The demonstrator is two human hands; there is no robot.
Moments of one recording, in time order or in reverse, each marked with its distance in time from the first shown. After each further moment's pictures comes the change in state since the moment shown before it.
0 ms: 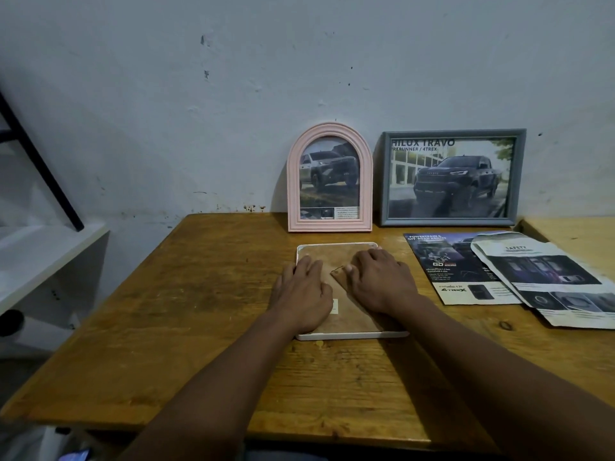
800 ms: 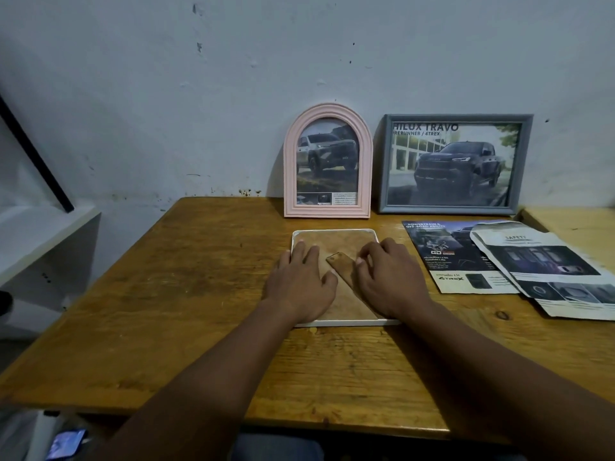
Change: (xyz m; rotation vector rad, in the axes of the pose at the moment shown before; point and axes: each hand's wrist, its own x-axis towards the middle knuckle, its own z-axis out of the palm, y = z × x) left_hand -0.002 0.006 0.005 0.029 0.015 -0.035; right_hand -0.021 0.015 0.003 0.027 0.203 -0.025
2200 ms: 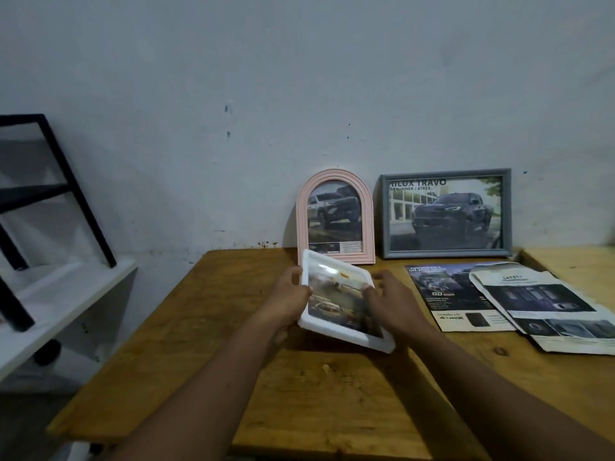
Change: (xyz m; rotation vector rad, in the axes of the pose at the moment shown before) left_hand -0.027 0.001 -0.082 -1.162 0.008 -0.338; right_hand -0.004 -0.024 -0.043 0.625 -0.099 0.242
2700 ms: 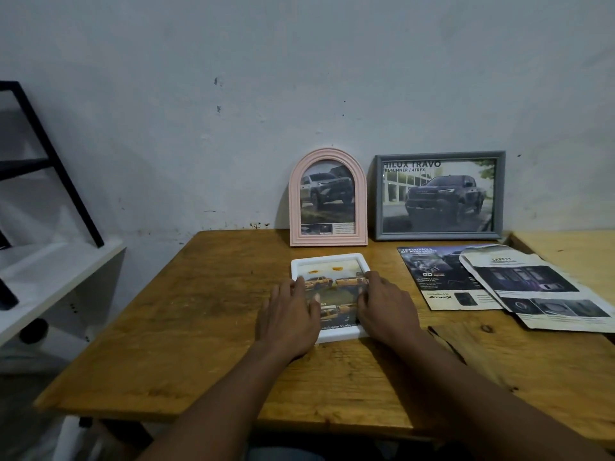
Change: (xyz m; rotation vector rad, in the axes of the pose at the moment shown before) left_hand -0.001 -0.078 0.022 1.083 0.226 0.439; right_hand -0.021 0.026 0.018 -0.518 0.096 -0.202
